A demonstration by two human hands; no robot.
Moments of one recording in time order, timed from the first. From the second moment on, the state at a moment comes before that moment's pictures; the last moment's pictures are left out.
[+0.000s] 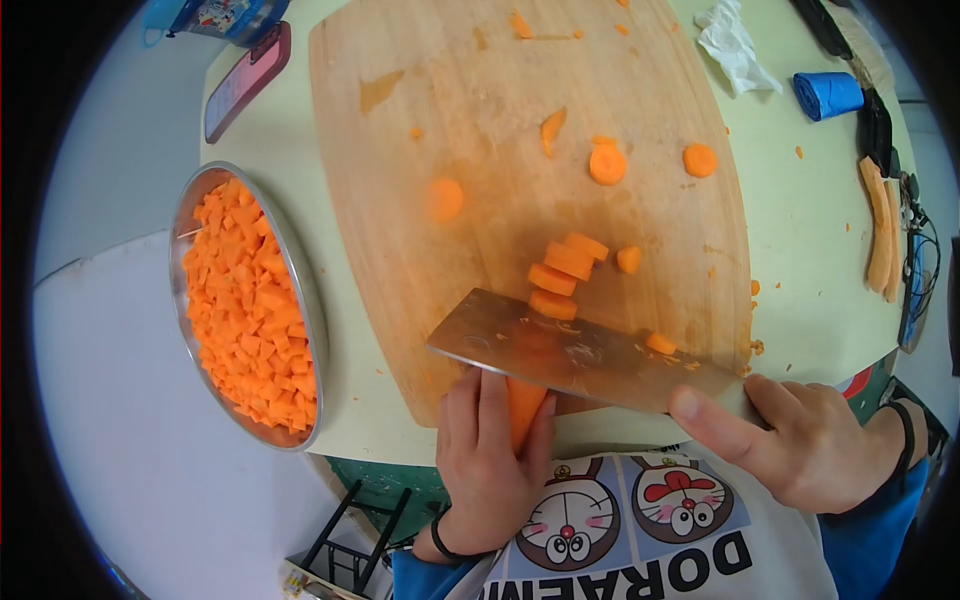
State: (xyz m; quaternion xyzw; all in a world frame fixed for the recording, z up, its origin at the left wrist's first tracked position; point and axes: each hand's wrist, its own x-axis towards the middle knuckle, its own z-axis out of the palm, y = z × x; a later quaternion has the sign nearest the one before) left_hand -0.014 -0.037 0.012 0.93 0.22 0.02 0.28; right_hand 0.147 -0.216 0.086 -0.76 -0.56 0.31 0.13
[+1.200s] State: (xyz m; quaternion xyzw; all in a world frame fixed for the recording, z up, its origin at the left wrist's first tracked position) left_hand -0.017 -0.043 0.010 0.93 0.24 0.05 0.27; right_hand 0.148 -0.247 0.088 -0.75 -0.60 0.25 0.12
